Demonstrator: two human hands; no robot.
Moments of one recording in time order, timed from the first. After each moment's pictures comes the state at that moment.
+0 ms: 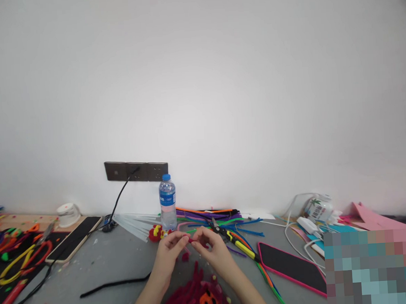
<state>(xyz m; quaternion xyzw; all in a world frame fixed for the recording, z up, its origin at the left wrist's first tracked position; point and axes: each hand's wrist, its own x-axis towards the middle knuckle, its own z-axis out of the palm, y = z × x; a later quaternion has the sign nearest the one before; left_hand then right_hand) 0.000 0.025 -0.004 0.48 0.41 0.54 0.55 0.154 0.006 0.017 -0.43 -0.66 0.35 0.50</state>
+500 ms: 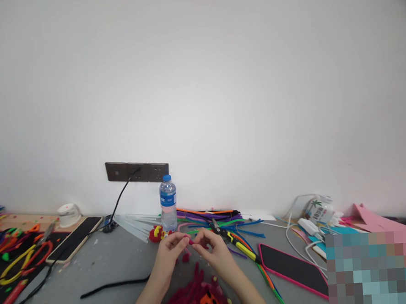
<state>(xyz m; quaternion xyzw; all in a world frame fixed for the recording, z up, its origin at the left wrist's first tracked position) -0.001 0.024 -0.004 0.46 0.39 0.54 0.58 0.156 0.008 0.013 -0.44 -0.67 0.34 0.49</state>
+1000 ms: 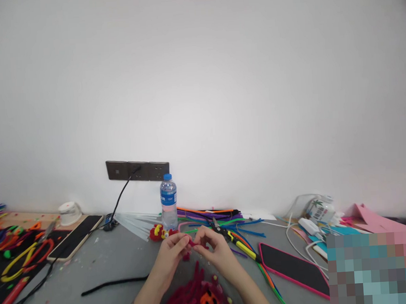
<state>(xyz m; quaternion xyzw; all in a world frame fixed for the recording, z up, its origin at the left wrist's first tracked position) 0.002 0.020 0.001 0.37 0.32 0.52 0.70 0.159 0.007 0.014 -0.40 -0.67 0.38 0.50</state>
